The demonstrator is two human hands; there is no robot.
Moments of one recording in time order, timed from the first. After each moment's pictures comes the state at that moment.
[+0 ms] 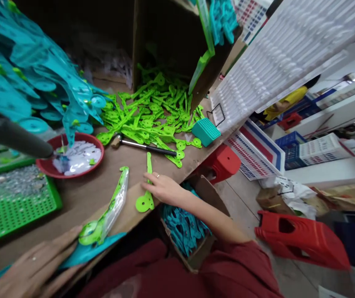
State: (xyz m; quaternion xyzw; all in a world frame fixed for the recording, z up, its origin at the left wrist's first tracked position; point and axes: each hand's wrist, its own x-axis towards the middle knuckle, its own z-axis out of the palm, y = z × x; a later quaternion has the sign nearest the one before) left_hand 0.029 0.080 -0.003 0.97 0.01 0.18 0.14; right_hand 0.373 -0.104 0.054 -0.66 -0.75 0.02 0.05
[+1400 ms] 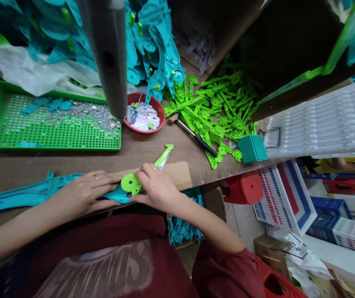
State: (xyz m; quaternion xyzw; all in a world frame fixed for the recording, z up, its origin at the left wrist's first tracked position) left_hand 0.041 0.066 0.023 0.95 0.07 0.18 0.24; right_hand 0.272 -0.045 0.069 -0.59 -0.77 0.23 0.09
